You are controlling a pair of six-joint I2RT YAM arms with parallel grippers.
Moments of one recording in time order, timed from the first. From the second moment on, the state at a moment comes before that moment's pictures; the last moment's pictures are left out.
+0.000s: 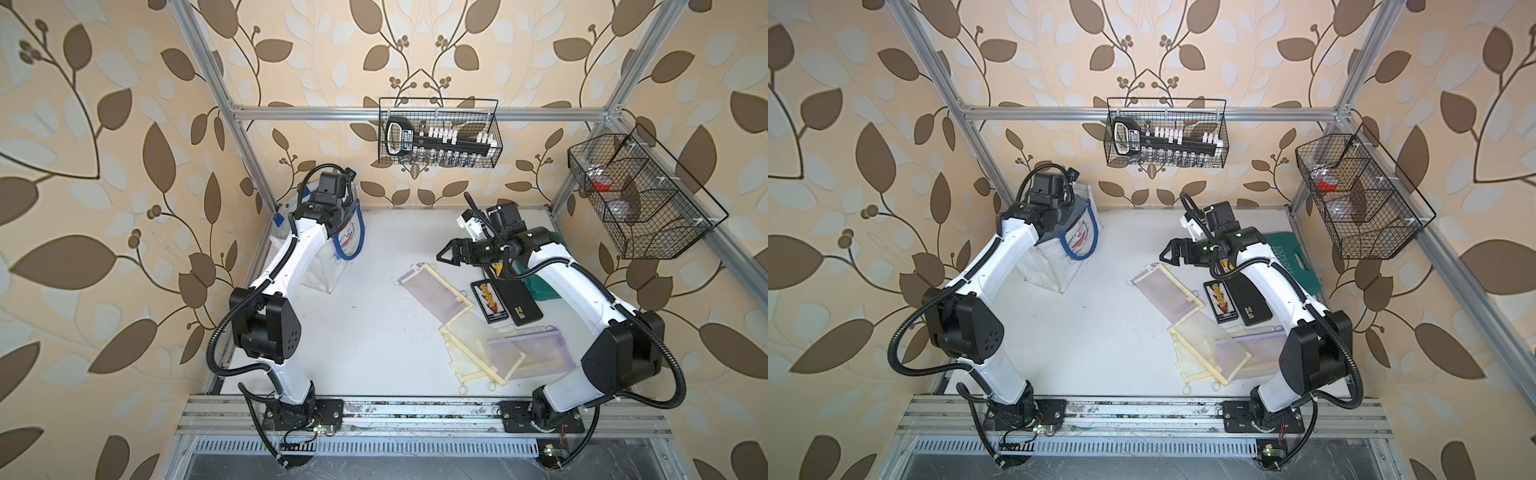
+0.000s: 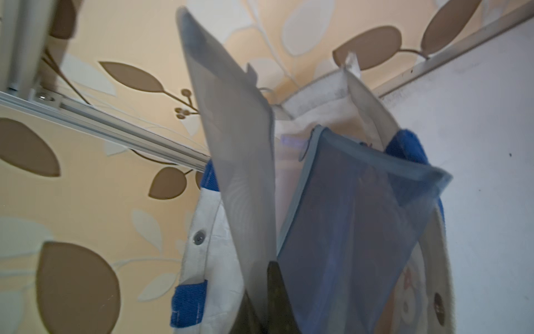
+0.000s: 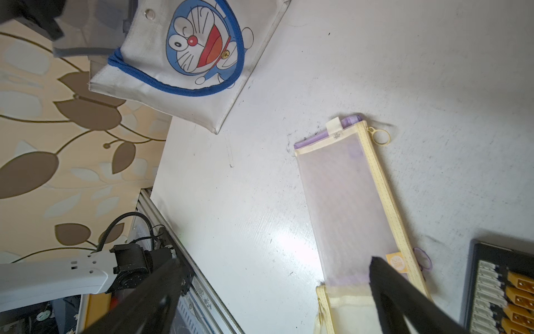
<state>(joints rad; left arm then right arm) -0.19 1.74 1.66 -0.57 -0.45 0.45 0.31 1.56 1.44 -0.77 -0.53 0.29</state>
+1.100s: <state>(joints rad) -0.28 1.33 1.63 -0.85 -0.15 -0.10 0.31 1.63 1.39 -0.72 -0.52 0.29</state>
